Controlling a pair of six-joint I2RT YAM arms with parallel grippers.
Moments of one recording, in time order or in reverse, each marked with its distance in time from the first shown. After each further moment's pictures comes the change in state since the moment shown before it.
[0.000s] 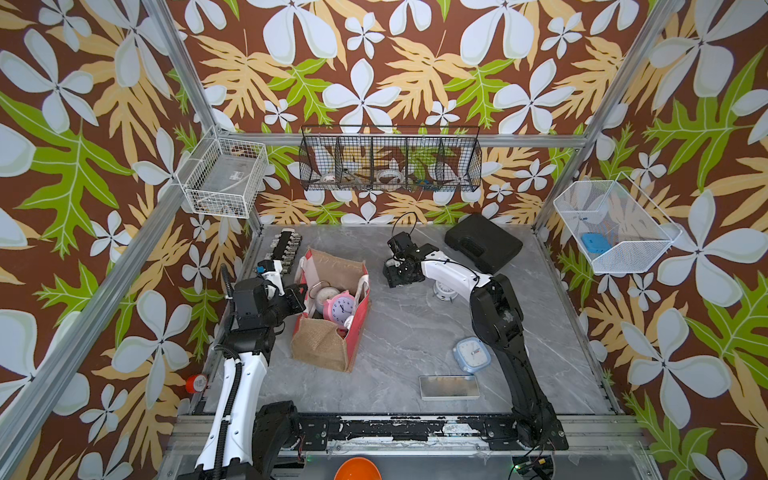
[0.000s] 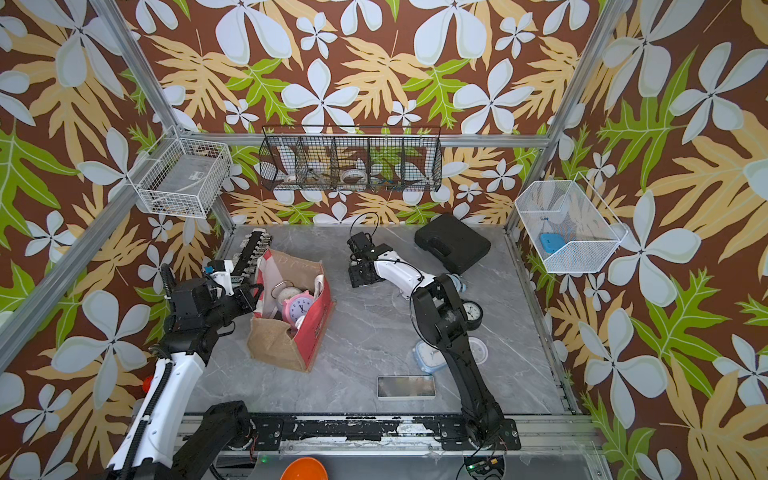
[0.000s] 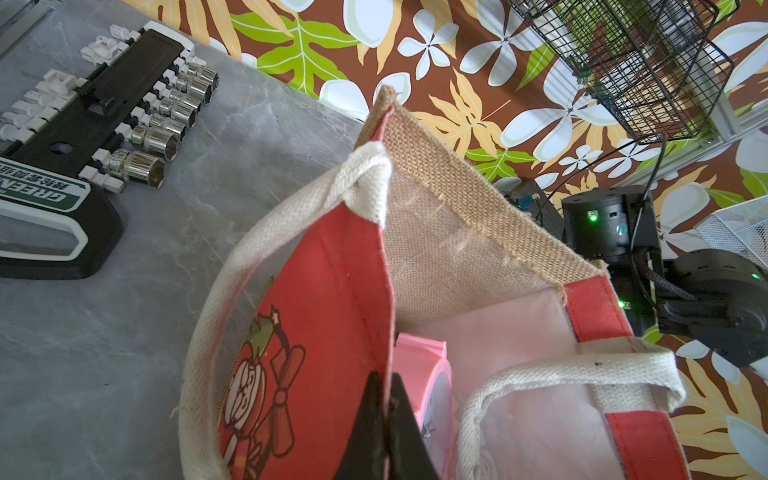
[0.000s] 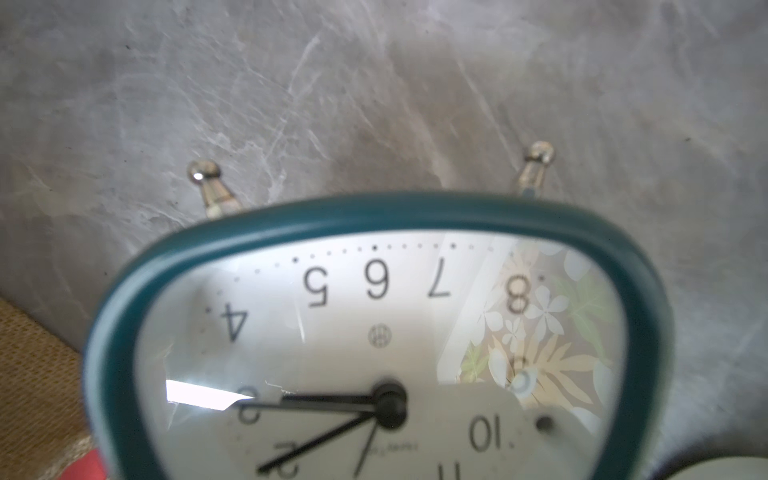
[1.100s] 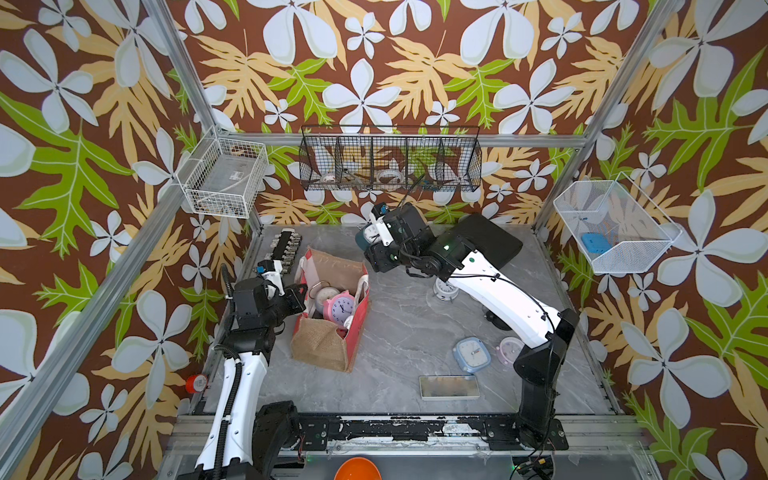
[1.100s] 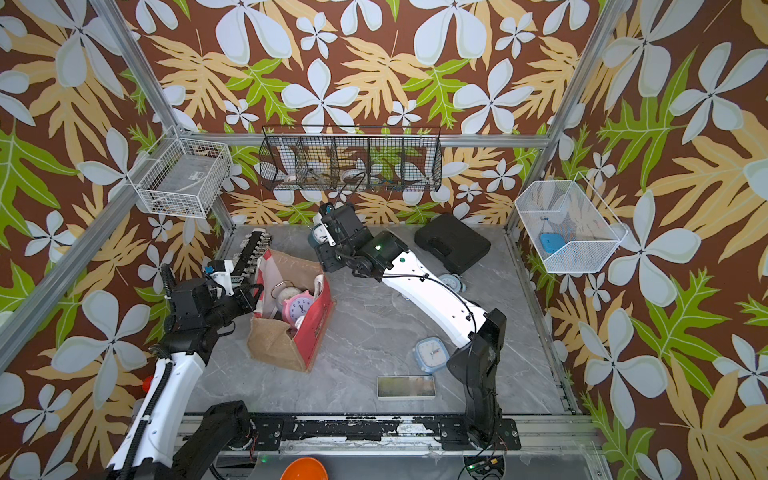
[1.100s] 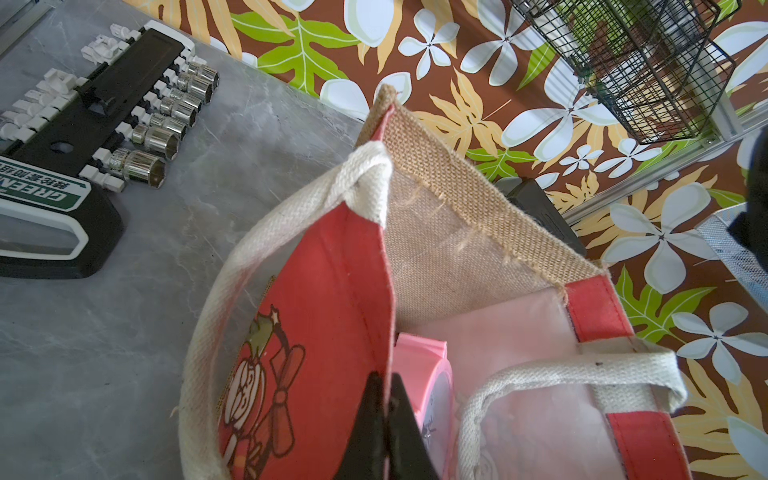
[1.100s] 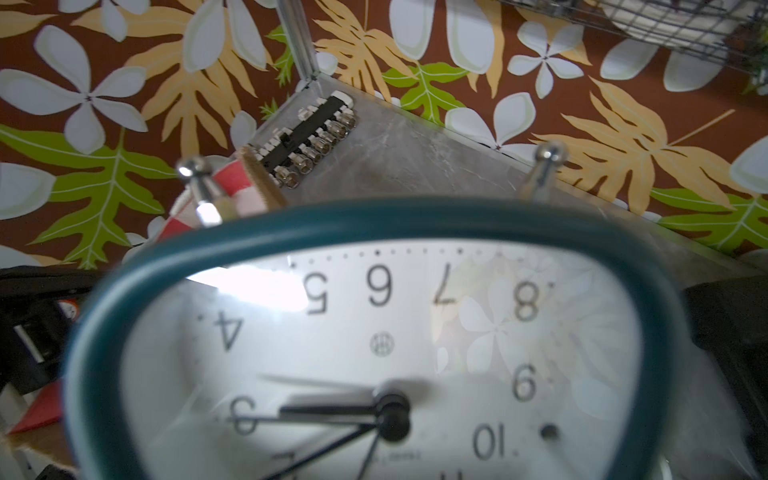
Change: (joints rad) left arm 0.000 -0.006 0.000 -0.001 -0.005 0.000; right arm 0.269 -0.422 0.146 -0.112 0.084 -0.064
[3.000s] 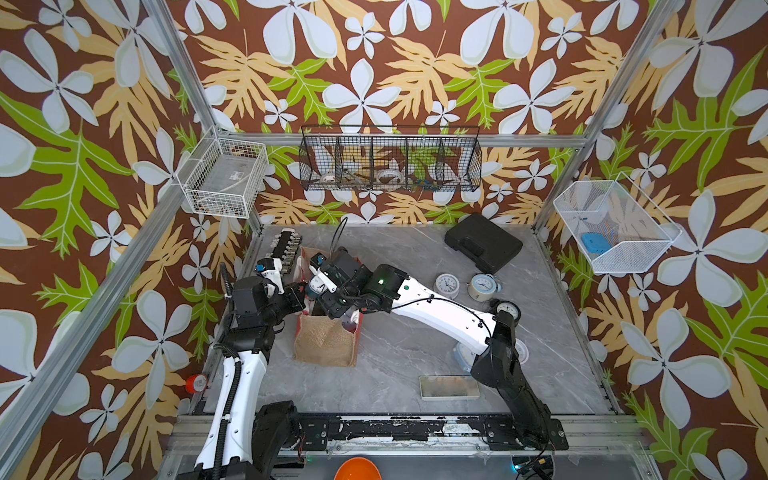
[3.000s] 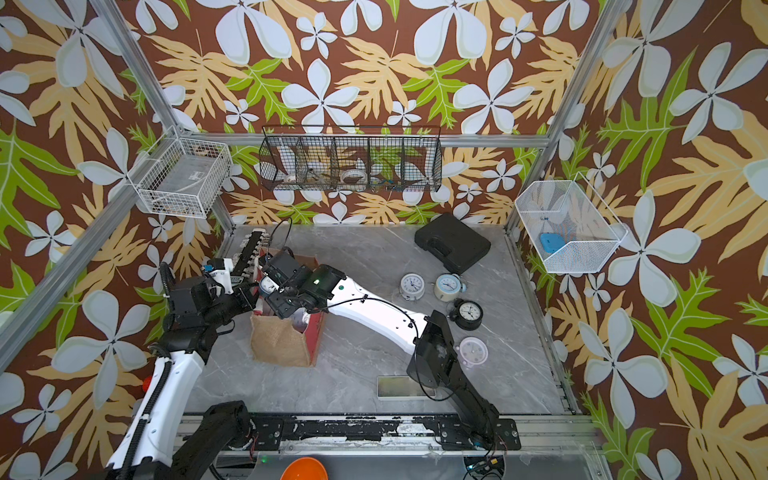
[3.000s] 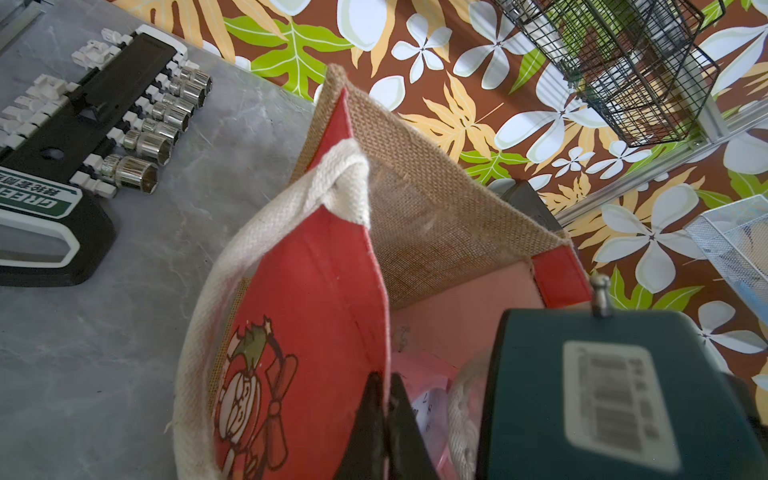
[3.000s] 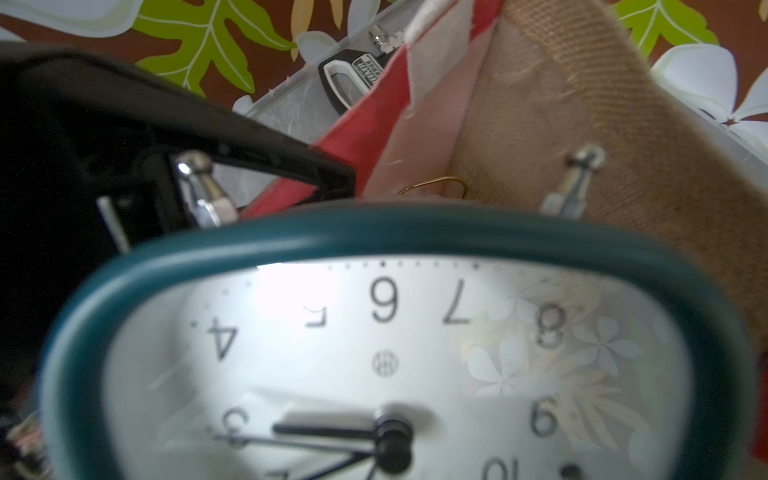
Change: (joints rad) left arm 0.002 0.021 0.021 0.000 0.032 -0.003; right arm 0.207 0.281 0.138 -0.031 -0.079 -0.046
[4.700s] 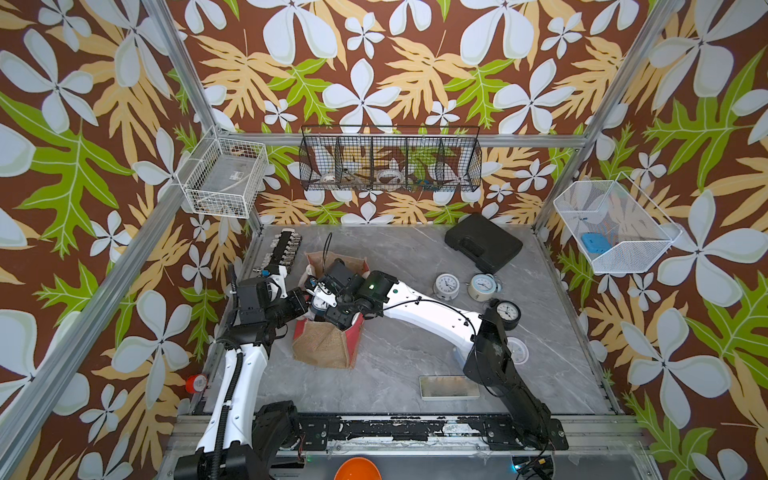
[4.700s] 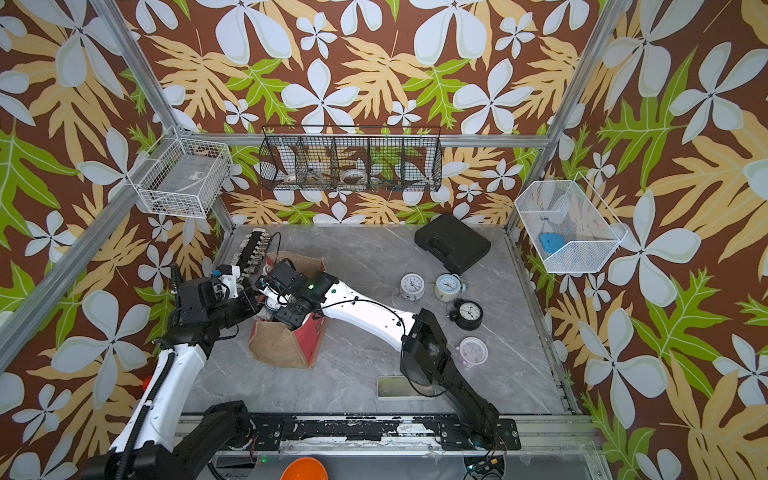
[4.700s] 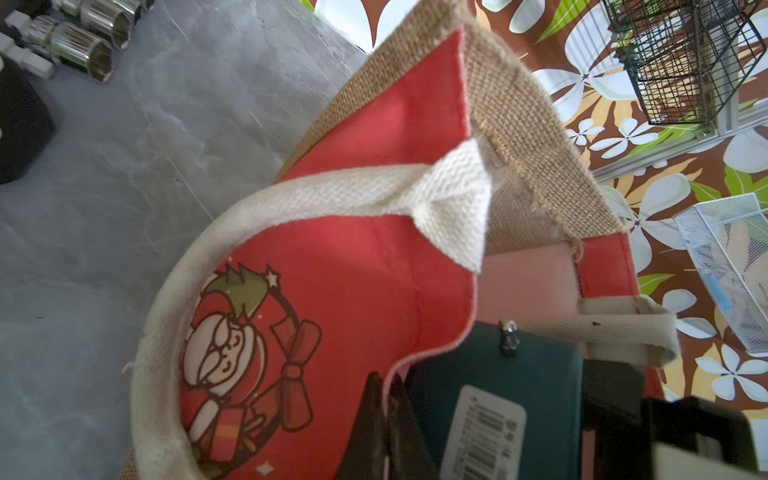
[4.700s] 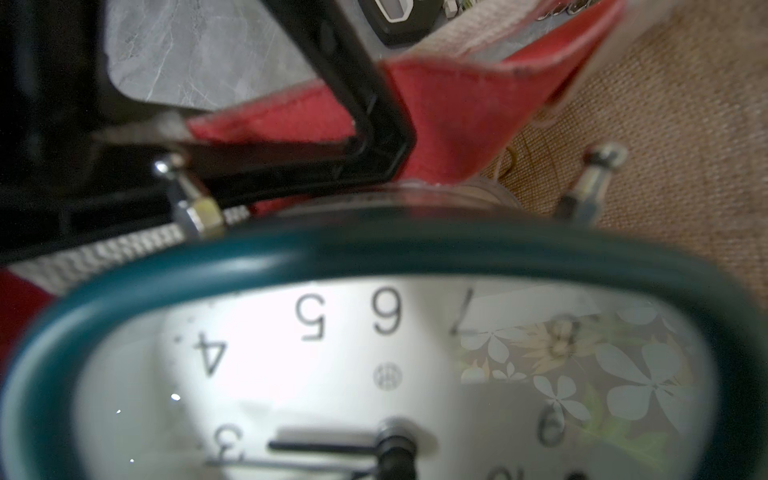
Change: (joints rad) left arm 0.002 0.037 0.000 -0.100 0.049 -0.060; right arm 0.010 0.057 -0.051 -0.036 0.023 -0.300
